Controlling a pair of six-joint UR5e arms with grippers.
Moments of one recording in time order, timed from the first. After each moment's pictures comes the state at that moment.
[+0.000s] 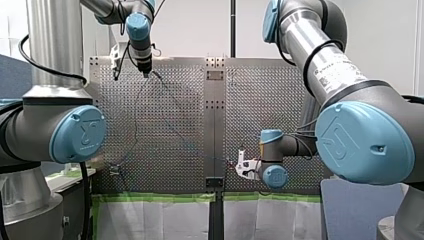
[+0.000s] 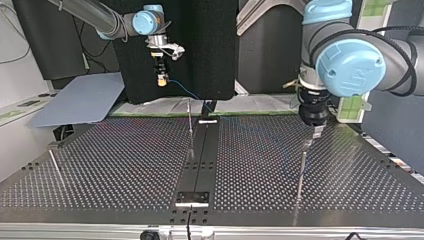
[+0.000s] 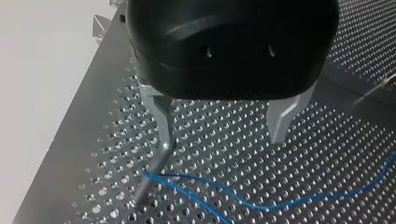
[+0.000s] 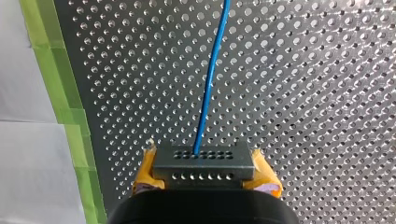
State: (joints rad) left arm -0.17 -1.51 -1.60 -3.53 -1.88 -1.77; right arm 2.09 -0.80 2.03 -1.13 1.67 1.67
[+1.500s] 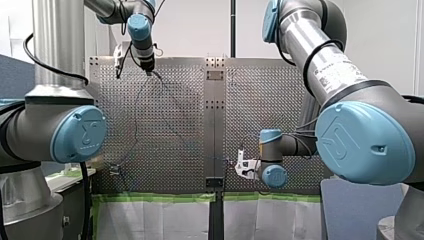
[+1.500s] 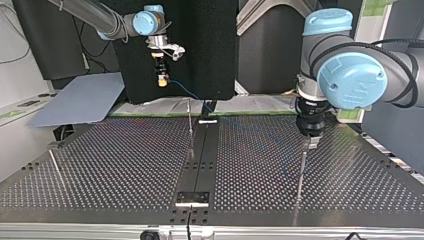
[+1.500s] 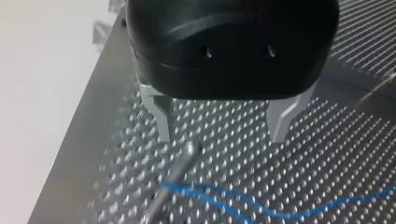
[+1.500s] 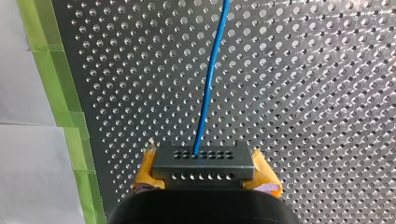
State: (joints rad) left arm -0.17 -1.55 -1.55 -3.50 -1.84 -1.69; right arm 2.09 -0.80 2.02 -1.12 1.67 1.67
